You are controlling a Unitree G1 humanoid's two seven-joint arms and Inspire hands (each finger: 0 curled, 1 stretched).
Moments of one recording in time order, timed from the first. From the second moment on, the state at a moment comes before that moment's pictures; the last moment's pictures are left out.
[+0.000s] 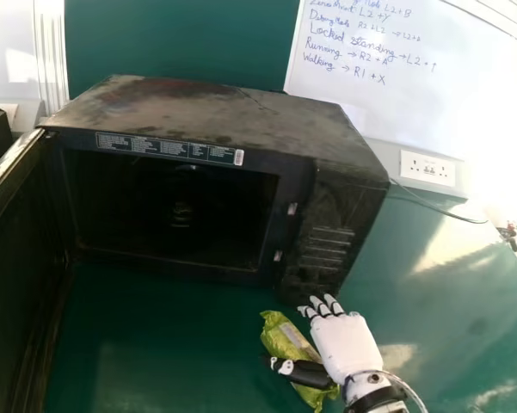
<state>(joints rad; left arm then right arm) 0.47 0.27 0.74 -0.23 -0.68 -0.25 -0.46 0.07 -0.52 0.13 -0.39 -1.18 0.02 0.24</state>
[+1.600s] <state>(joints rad) 0.50 0.27 0.74 -0.28 -0.68 -0.24 -0.44 0.05 -0.60 0.15 -0.27 -1.11 0.03 0.22</state>
